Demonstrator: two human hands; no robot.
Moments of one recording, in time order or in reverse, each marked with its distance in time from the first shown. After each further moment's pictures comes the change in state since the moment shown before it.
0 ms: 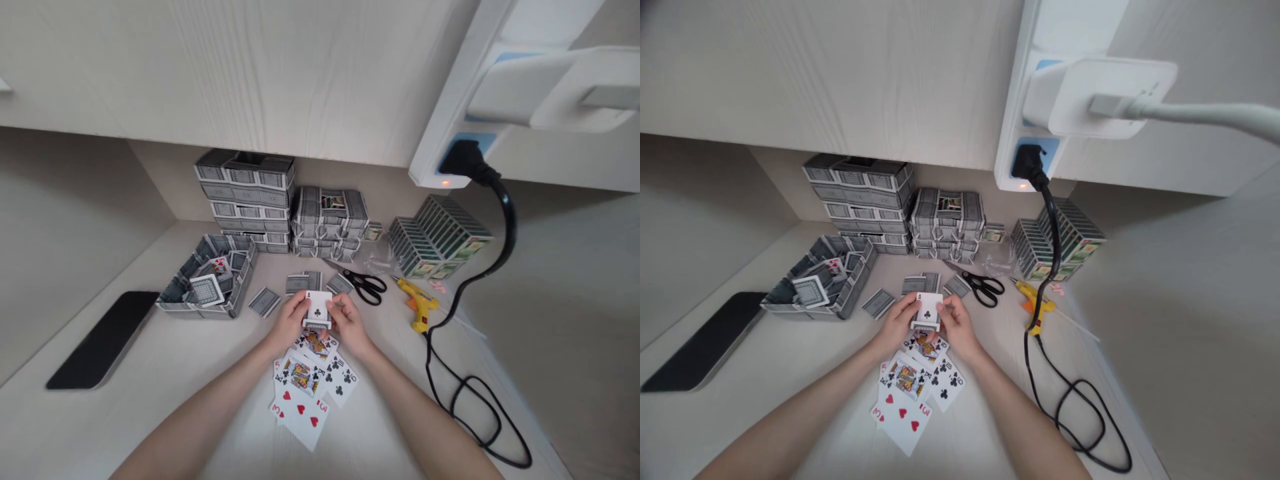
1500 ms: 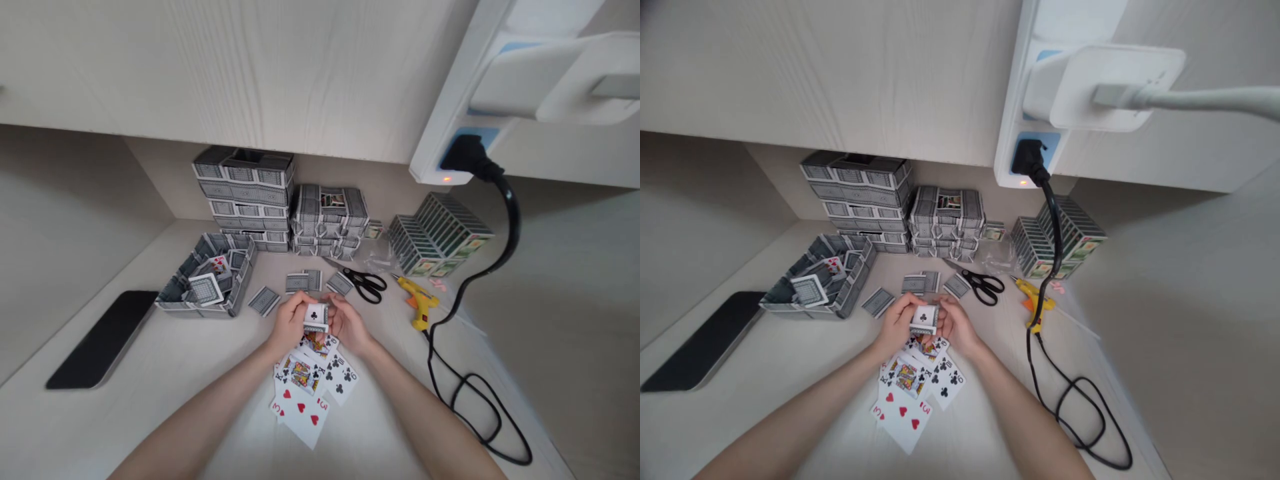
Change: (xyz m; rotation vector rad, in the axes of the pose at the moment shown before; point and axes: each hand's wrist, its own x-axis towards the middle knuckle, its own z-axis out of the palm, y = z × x) left_hand -0.008 -0.001 0.000 0.198 0.097 0.101; right_hand 0.002 -0.003 -0.006 0.256 -0.167 0.213
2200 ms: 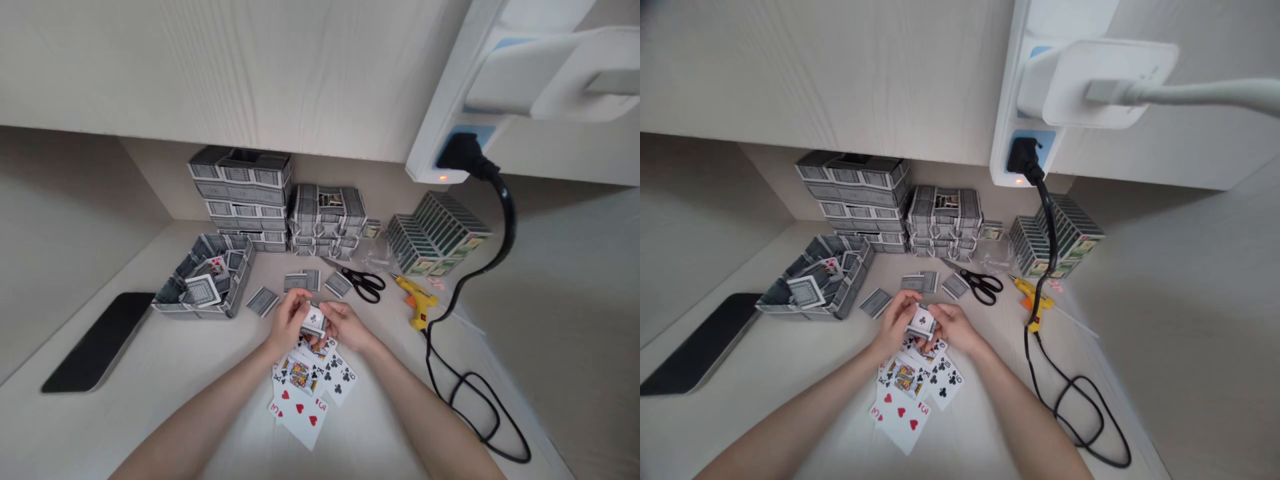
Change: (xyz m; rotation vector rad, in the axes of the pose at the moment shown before) left_hand 0.001 -0.003 -0.006 0.054 -0.052 0.120; right_hand 0.005 0.007 -0.008 -0.142 -0.099 -0.018
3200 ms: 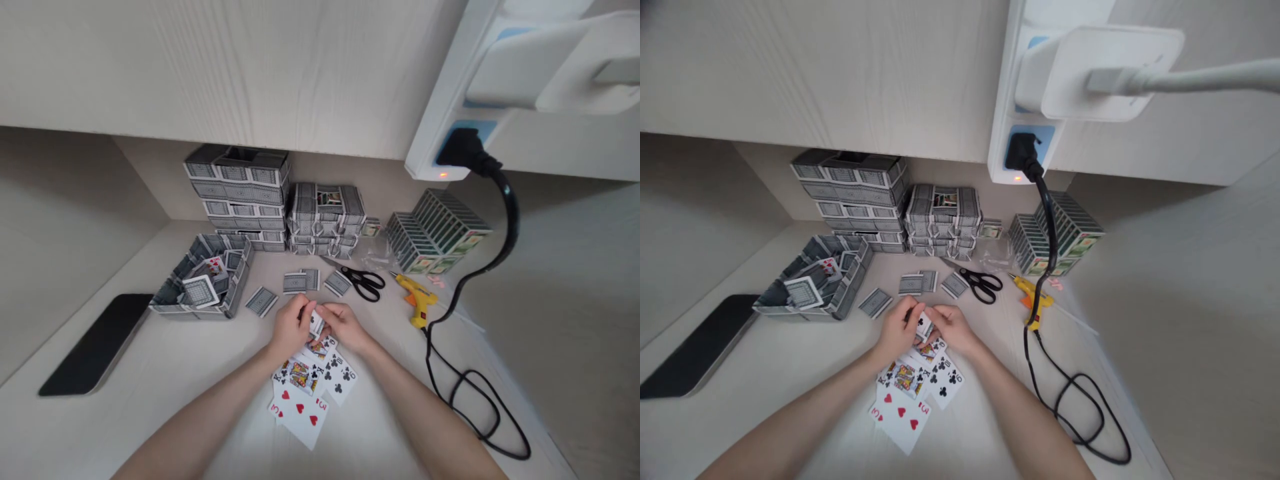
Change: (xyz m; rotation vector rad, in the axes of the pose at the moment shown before) left_hand -0.002 -0.007 0.009 0.536 0.081 0.130; right_hand -0.004 -0.003 0.008 -0.123 0.094 -0.027
